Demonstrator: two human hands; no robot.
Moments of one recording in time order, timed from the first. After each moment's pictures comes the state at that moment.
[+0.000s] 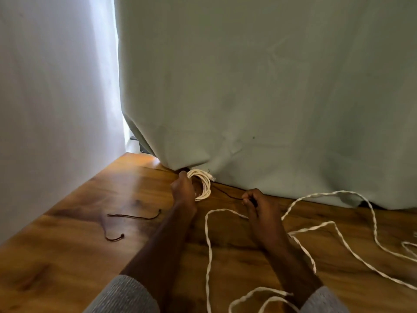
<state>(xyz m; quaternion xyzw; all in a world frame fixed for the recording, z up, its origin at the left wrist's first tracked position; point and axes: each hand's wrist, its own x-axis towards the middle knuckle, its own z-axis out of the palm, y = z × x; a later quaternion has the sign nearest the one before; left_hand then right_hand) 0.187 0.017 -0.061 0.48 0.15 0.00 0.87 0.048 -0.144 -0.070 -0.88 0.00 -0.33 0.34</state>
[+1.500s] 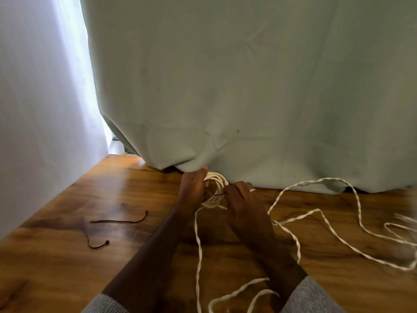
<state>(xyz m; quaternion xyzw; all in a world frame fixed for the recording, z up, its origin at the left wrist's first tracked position) 0.144 -0.008 -0.047 0.61 -0.15 -0.01 0.78 0.044 -0.126 -0.061 -0.90 -0.10 -0.43 0.06</state>
